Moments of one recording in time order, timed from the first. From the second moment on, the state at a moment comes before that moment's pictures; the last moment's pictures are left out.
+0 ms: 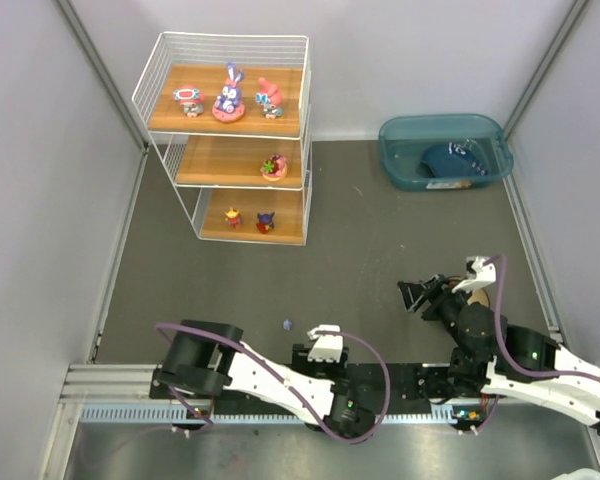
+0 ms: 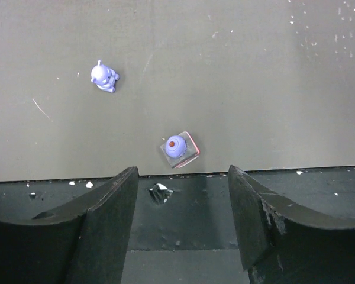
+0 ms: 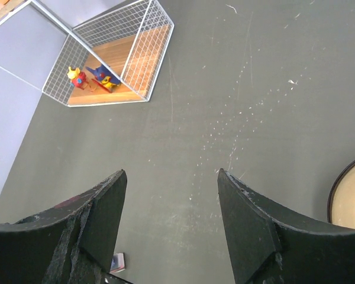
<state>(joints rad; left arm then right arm) -1.84 1.86 1.24 -1.31 -0.95 -1.97 1.21 0.17 0.45 -0.58 0.83 0.79</state>
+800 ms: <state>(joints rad) -1.76 1.93 1.17 -1.28 -0.94 -1.99 1.21 0.11 0.44 -0.64 0.83 0.78</state>
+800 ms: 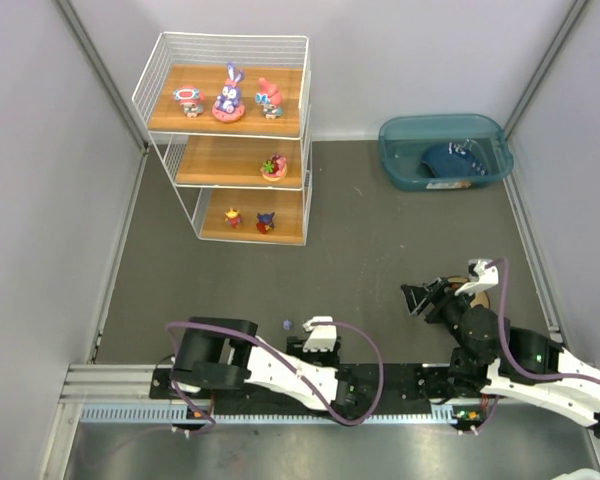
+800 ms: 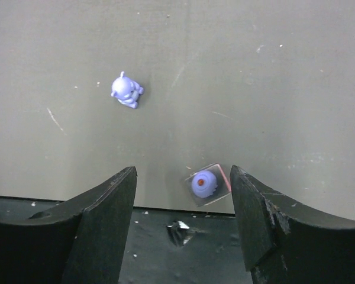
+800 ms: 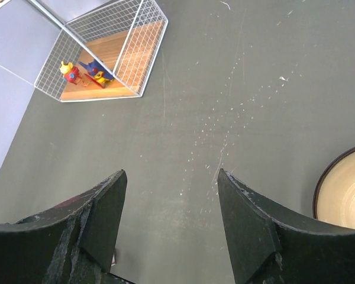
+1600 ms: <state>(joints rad) -1.75 1.92 1.07 -1.02 -0.94 -1.99 1.21 0.11 0.44 -0.65 0.83 0.77</state>
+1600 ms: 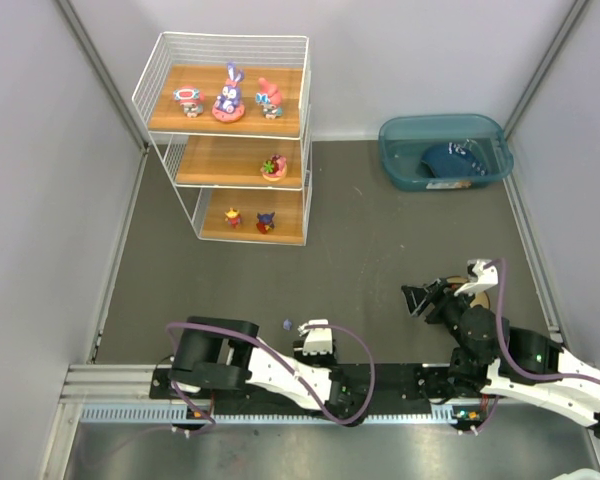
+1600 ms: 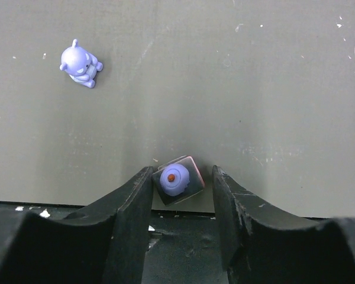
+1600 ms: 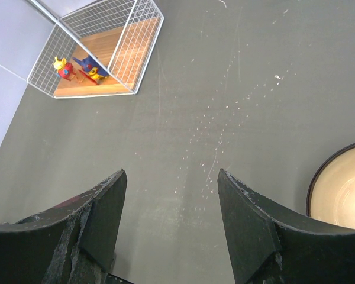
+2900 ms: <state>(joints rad) -1.69 1.39 0.45 -0.16 -1.11 -1.50 1.21 0.16 0.44 -0.66 0.84 0.80</state>
